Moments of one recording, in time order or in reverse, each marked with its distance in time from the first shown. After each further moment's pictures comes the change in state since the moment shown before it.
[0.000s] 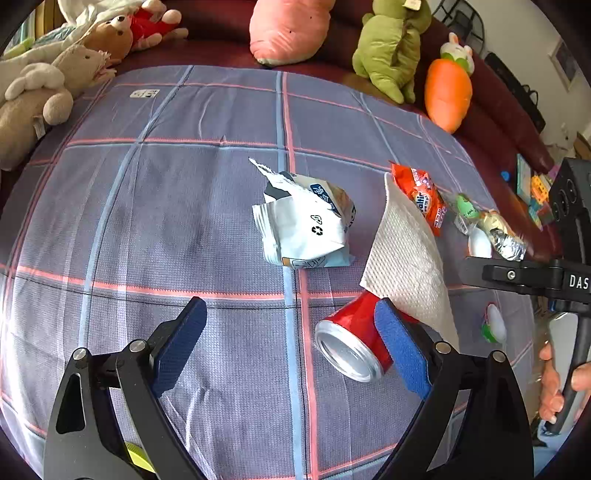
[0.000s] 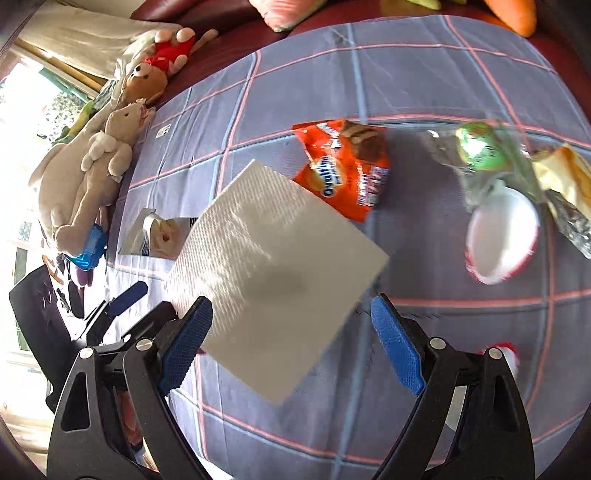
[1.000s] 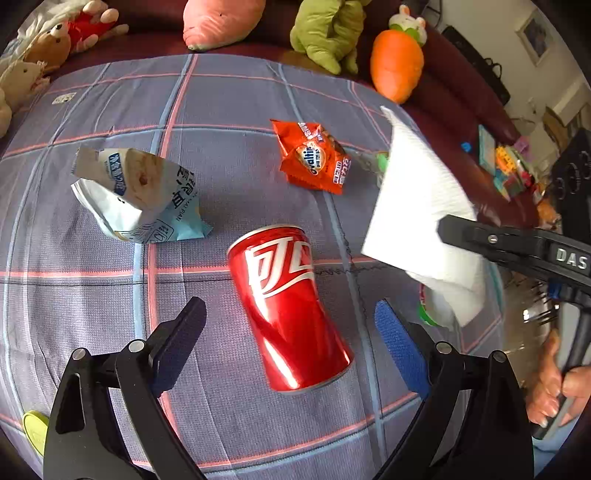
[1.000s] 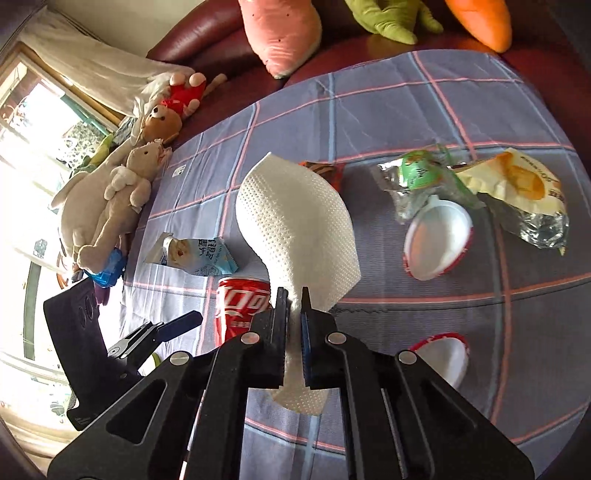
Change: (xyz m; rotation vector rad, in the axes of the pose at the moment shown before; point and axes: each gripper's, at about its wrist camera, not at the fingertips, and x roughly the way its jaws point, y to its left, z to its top) left arm 0.023 -0.098 -0.016 0.096 0.066 -0.088; right arm -0.082 -0.054 -0.031 0.015 -0.188 0.038
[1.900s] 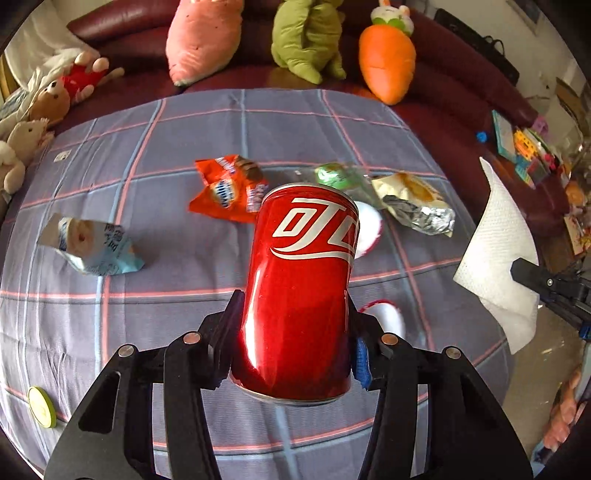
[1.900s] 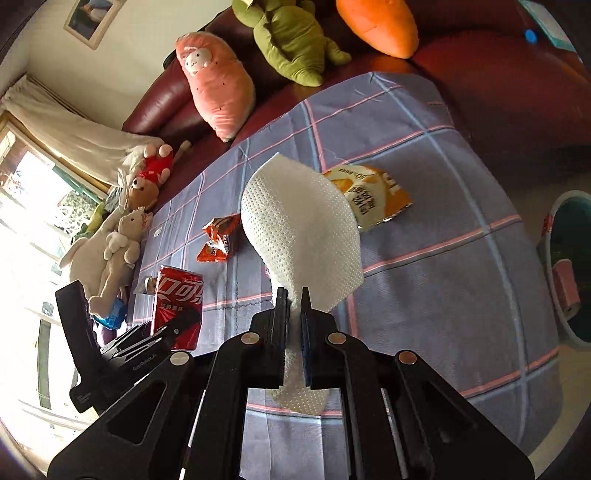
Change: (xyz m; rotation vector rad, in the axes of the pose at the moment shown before) left arm -0.001 -0.130 0.015 0.080 -0.066 0.140; right arm -0.124 -0.132 -0.040 0.182 -0.196 0.002
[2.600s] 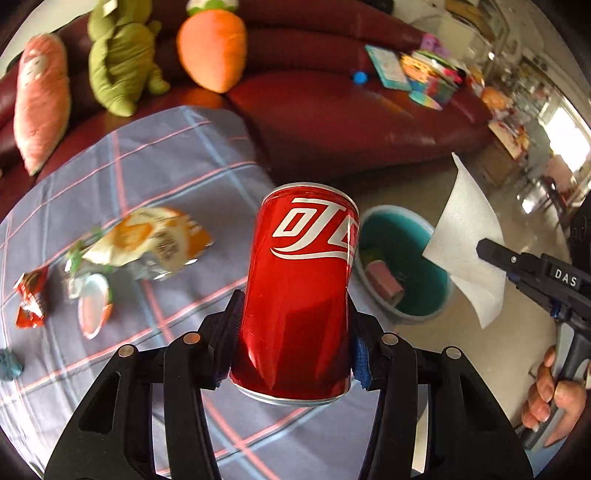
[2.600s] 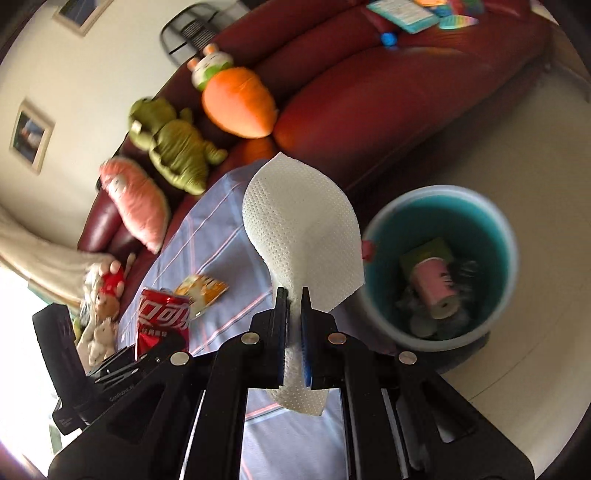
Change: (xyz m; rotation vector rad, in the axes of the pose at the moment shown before) left arm 0.030 -0.256 0.009 0.390 0.050 -0.216; right arm -0.159 -0.212 -0.018 0.334 -0.302 -0.156
